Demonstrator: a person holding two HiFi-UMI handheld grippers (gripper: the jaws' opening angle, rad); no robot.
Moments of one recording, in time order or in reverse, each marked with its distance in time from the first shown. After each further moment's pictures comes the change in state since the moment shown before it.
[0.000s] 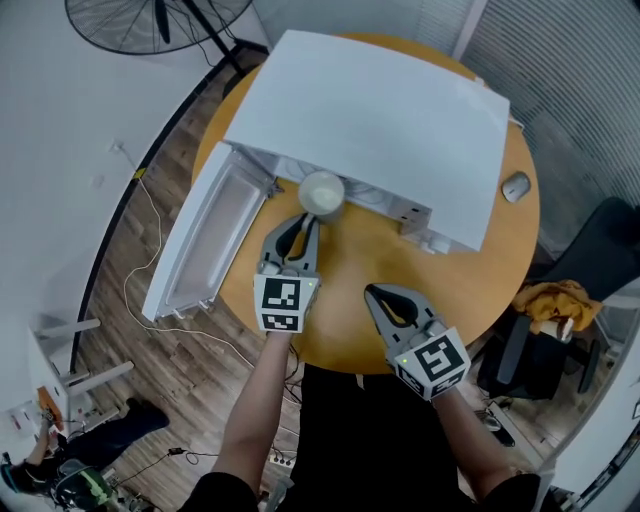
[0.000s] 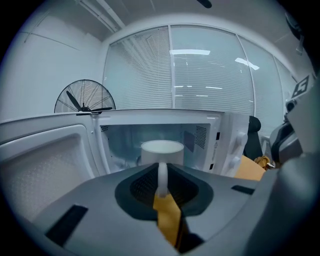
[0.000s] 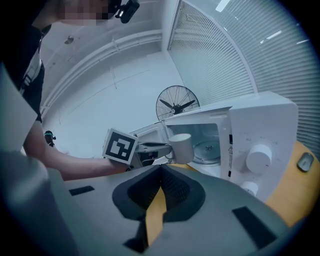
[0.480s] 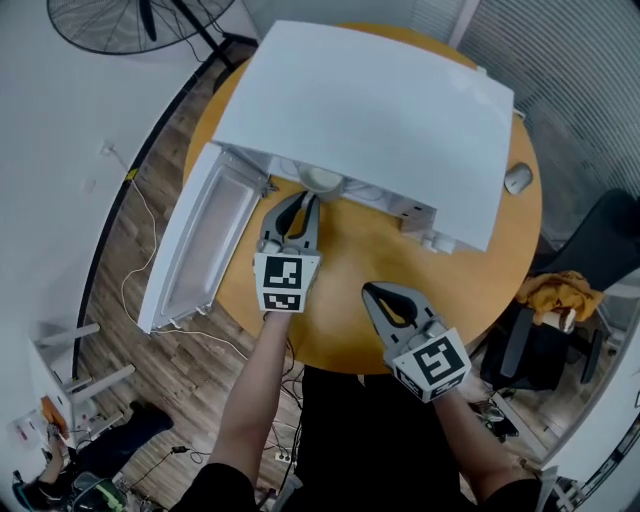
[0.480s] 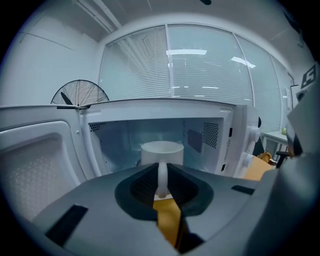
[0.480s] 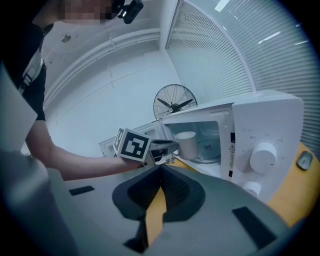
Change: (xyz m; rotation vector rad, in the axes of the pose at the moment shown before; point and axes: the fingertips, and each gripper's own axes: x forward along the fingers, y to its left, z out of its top) left arm 0.041 0.014 0.002 0.039 -0.019 -0.024; right arm 0.012 -0.001 -0.002 0.013 0.013 -0.027
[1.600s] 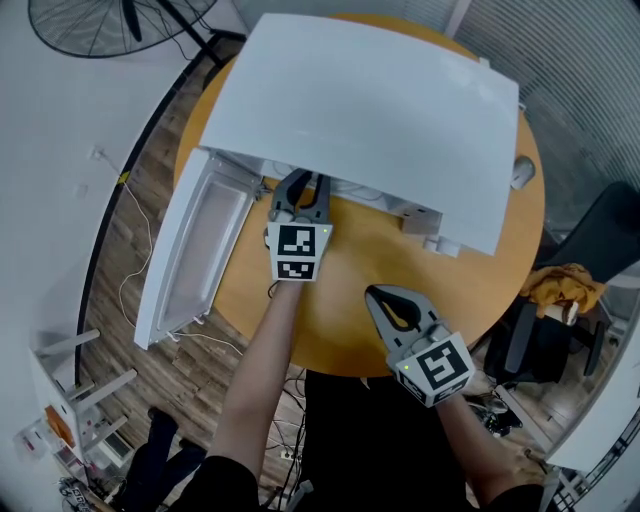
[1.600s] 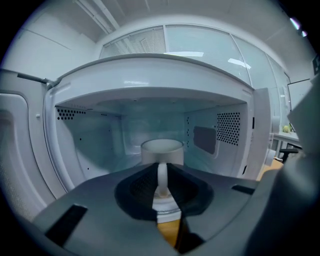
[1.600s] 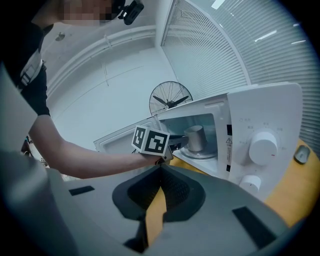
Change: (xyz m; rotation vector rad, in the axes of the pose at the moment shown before) left arm 0.070 0.005 -0.001 0.017 -0.049 -0.024; right arm 0.008 -0.010 -0.010 0.030 0.024 -0.032
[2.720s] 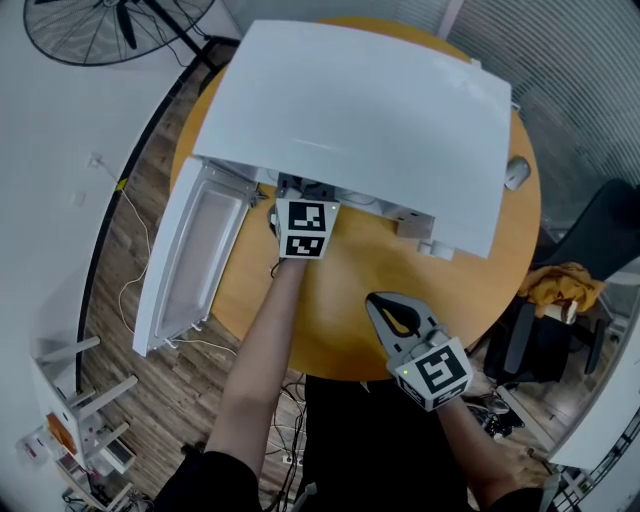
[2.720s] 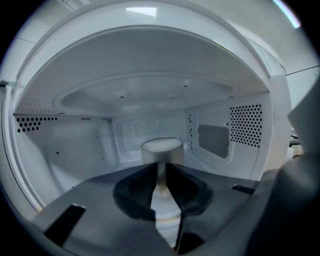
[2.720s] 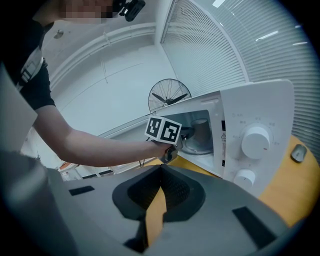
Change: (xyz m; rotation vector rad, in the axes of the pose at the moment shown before) left arm 0.046 -0.001 0.016 0.073 0.005 -0.003; right arm -0.007 -0.006 -0.012 0.001 0.032 -0.018
